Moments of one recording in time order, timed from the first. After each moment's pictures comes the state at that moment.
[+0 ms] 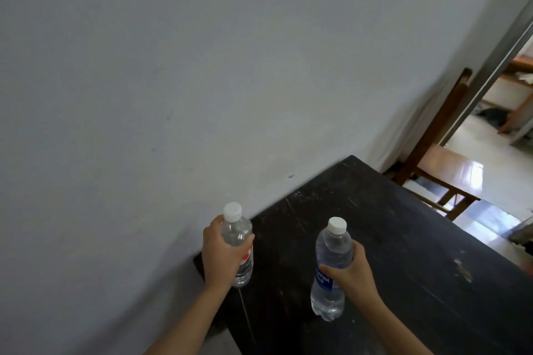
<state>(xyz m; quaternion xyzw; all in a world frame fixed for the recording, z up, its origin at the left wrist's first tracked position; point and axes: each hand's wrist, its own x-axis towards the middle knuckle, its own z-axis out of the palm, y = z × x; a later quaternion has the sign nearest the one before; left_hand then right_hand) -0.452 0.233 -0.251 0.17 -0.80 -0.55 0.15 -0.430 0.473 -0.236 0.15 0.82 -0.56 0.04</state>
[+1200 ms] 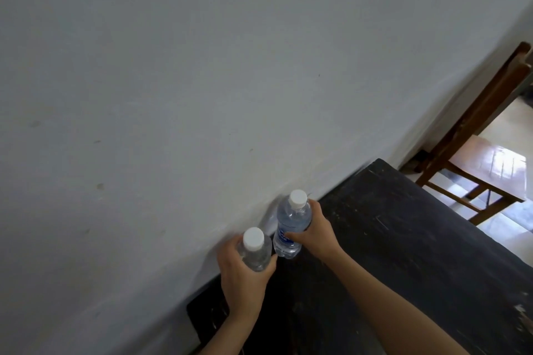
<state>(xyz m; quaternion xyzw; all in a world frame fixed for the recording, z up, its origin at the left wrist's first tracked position) -0.548 0.267 -0.285 0.20 -0.81 -0.50 0.23 -0.632 0.399 -0.258 0.04 0.86 -0.49 0.11</state>
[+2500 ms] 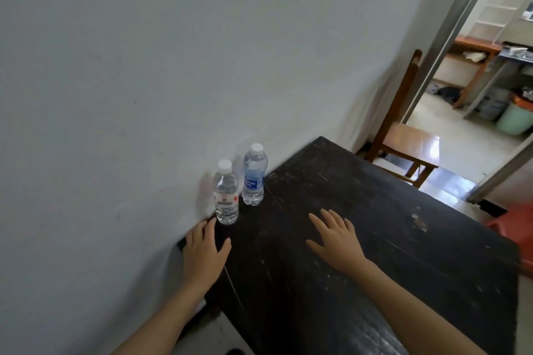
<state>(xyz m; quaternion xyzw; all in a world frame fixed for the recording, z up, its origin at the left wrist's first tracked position) -0.411 0.231 -0.263 0.06 -0.96 -0.26 0.03 -0.415 0.503 -0.233 -0.04 1.00 -0.02 0.08</state>
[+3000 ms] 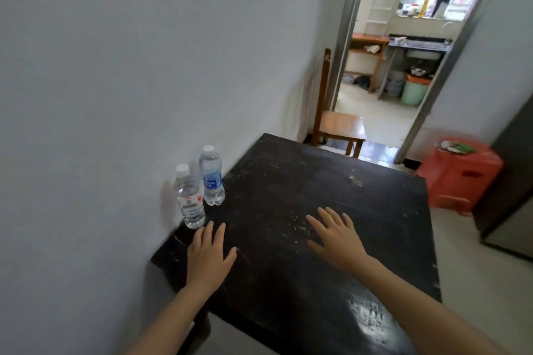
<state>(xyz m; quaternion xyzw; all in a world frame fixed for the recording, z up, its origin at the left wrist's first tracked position) -0.361 0.259 -0.245 -0.15 -0.98 -0.13 -0.02 -0.285 0.520 -0.214 0.06 1.00 0.02 0.04</state>
